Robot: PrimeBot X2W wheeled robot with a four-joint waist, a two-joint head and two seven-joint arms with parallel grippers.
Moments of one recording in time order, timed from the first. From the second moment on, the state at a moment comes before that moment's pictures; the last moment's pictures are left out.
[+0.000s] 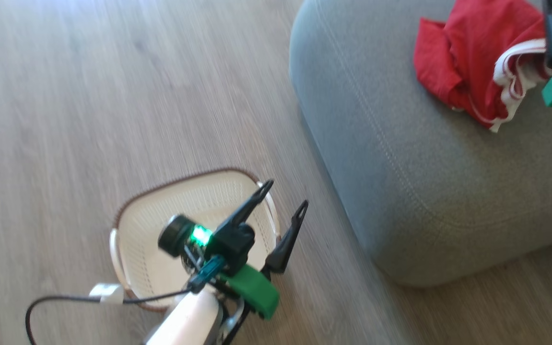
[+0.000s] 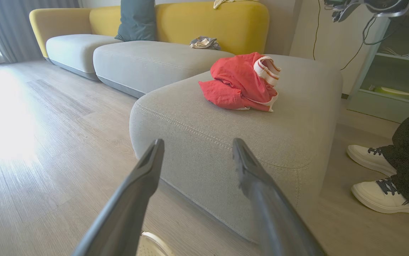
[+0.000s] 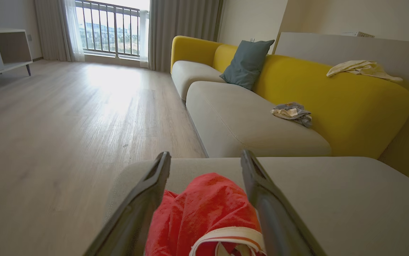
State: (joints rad) left arm -0.26 0.06 -0.58 0.21 -0.16 0.00 -0.26; right arm -0.97 -0.49 0.41 0.94 0.52 0.13 -0.26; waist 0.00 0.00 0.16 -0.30
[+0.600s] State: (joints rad) left arm -0.11 0.05 -0.44 0.13 -0.26 0.14 -0.26; right arm -0.55 -0.47 0.28 0.39 0.62 0.13 -0.26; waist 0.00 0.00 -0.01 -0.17
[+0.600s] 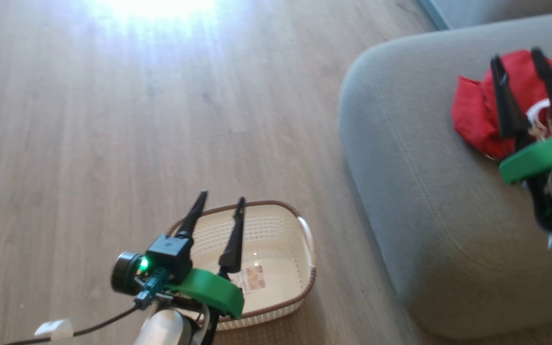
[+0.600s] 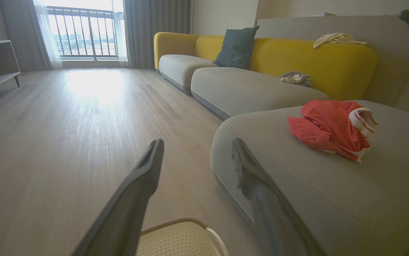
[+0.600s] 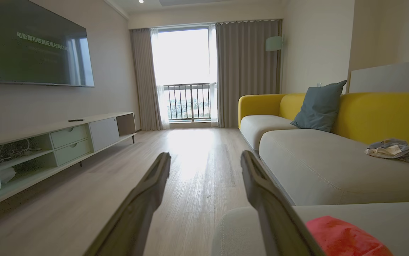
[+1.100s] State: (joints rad) left arm -0.02 0.05 -0.29 0.14 -0.24 0.20 -0.26; right arm -0.16 -0.26 0.12 0.24 0.55 0.13 -0.26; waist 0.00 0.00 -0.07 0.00
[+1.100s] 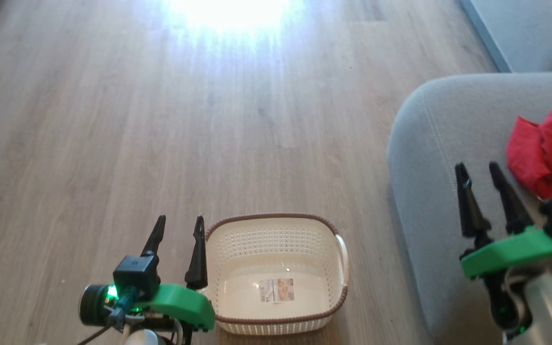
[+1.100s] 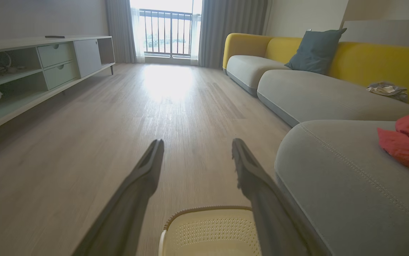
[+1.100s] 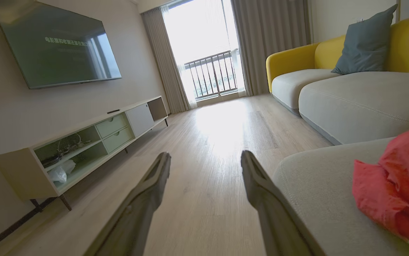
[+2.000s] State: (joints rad) left arm 0.05 0.05 -0.25 0.22 -0.23 0.17 -0.26; right arm 0.04 -0.10 0.04 0.22 0.48 0.13 -0.26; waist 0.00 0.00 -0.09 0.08
